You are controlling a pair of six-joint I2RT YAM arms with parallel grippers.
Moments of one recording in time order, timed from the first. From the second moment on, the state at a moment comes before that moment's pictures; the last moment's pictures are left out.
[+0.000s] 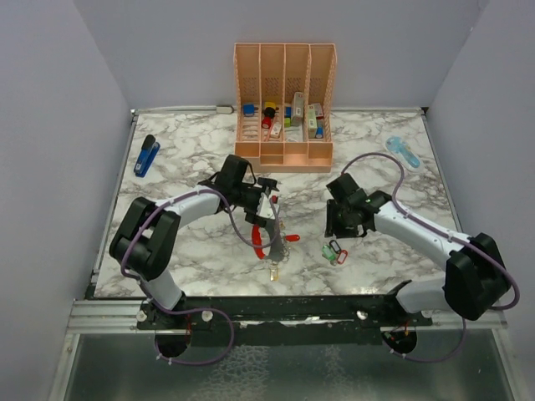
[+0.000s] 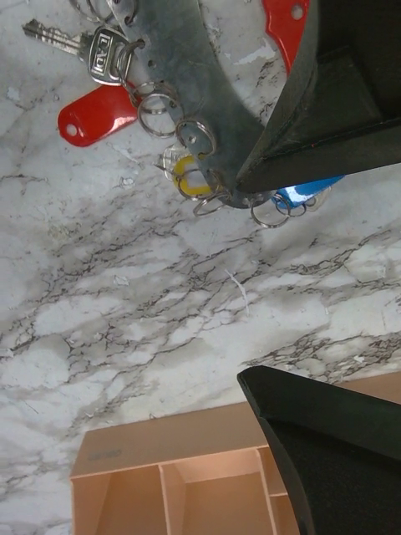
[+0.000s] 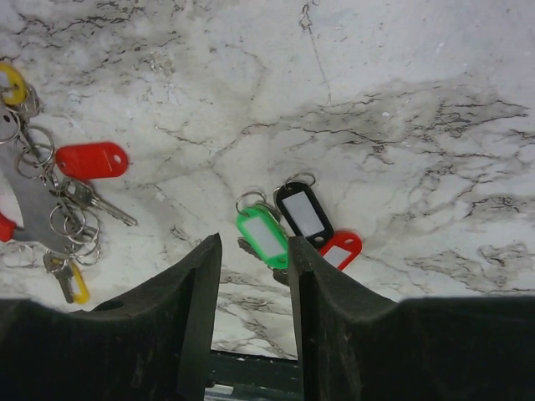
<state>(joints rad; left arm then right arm) -0.49 1.67 0.96 -0.13 0.81 1.29 0.59 1.34 0.86 -0.69 0.08 0.63</state>
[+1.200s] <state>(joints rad) -0.55 1.77 0.97 -0.24 0.82 1.41 0.60 1.54 0.86 -0.60 0.20 0.65</state>
